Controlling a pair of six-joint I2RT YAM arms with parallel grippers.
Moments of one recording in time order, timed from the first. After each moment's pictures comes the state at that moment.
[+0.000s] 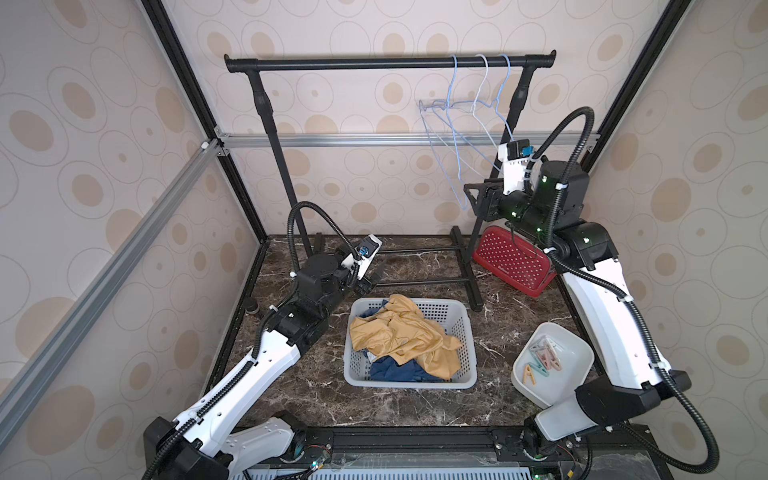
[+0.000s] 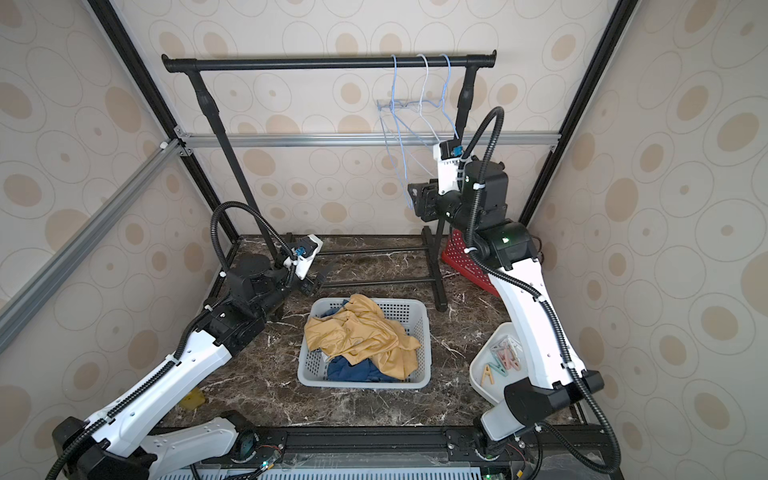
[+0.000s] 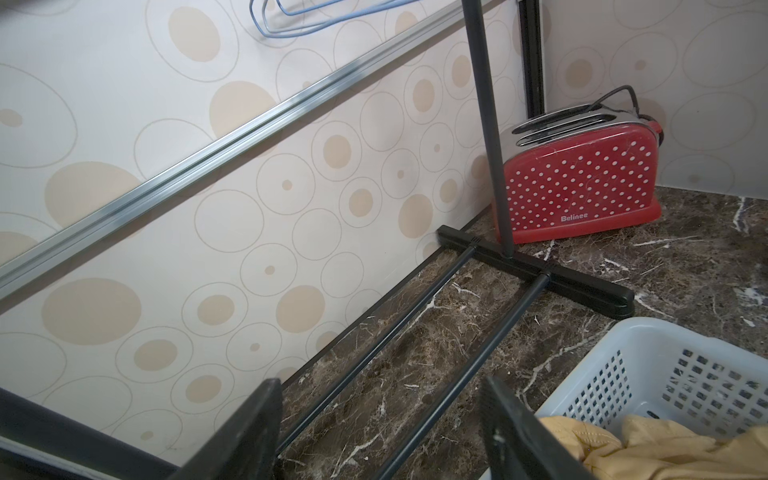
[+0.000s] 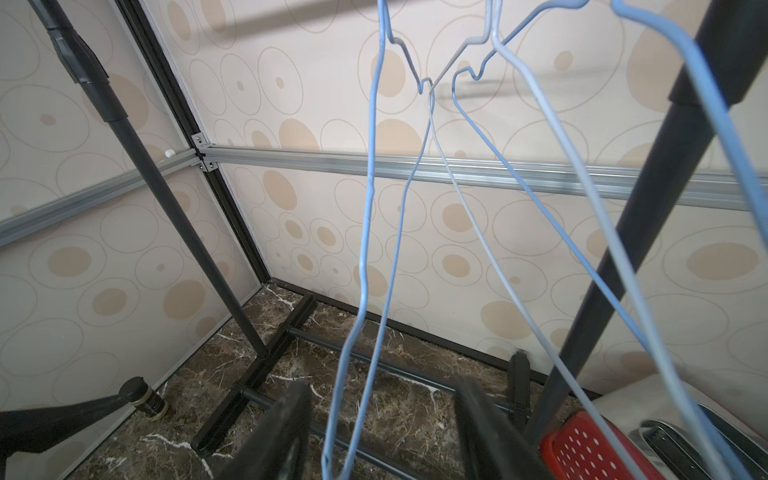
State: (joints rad) left arm -0.54 1.11 1.05 -0.07 -0.05 0.38; right arm 0.36 1.50 1.99 -0.63 -0.13 0.09
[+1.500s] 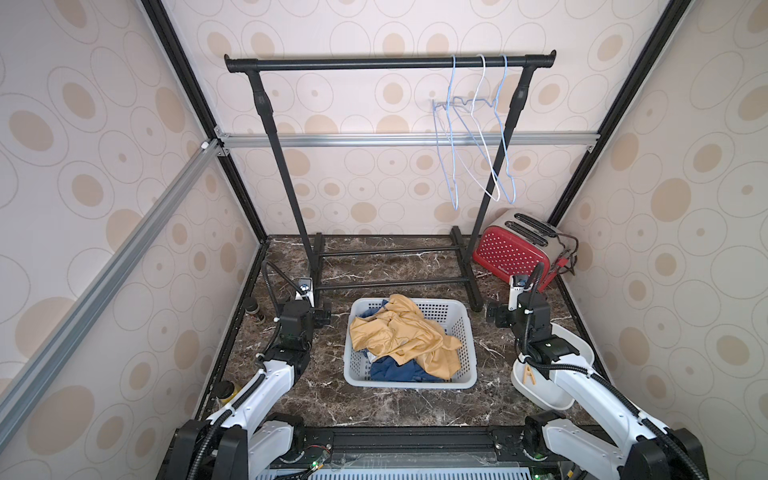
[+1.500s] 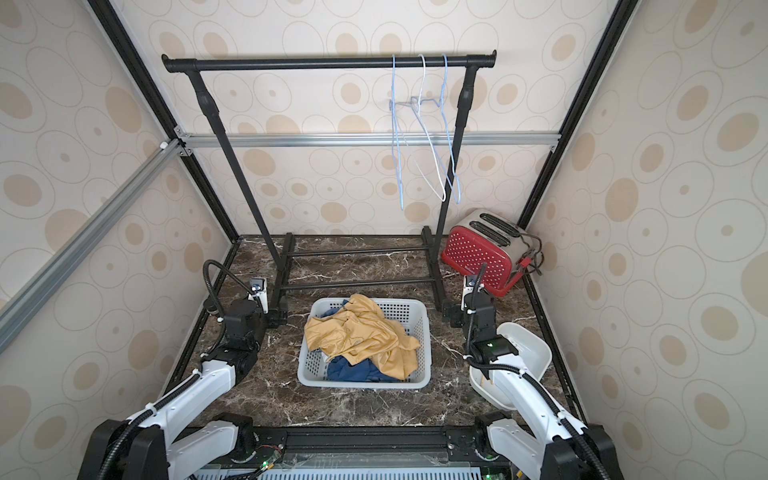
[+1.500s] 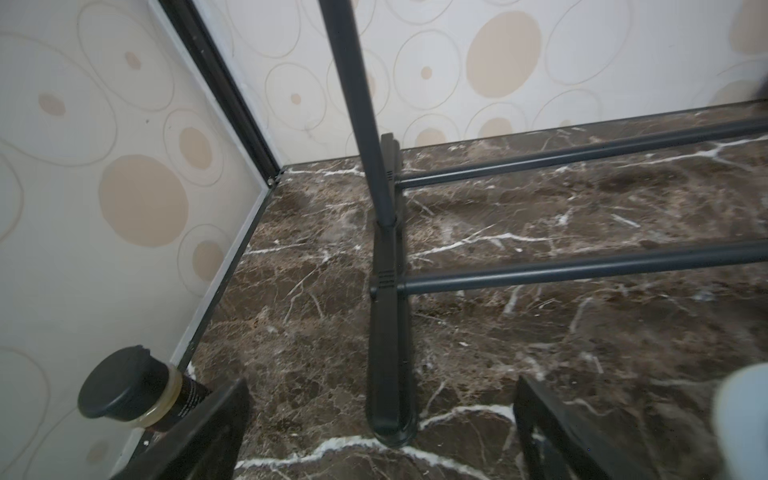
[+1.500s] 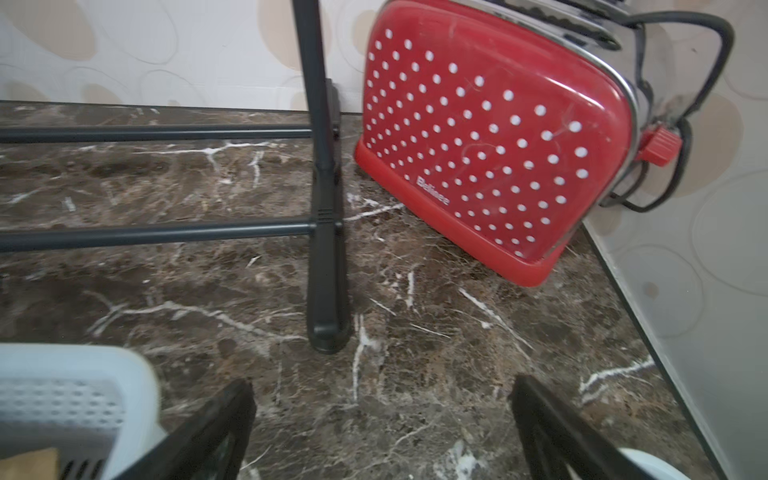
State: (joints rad) left arm -0.14 1.08 0.41 0.29 -0.31 0.08; right arm 0.21 1.01 0.53 -0.01 0.29 0.08
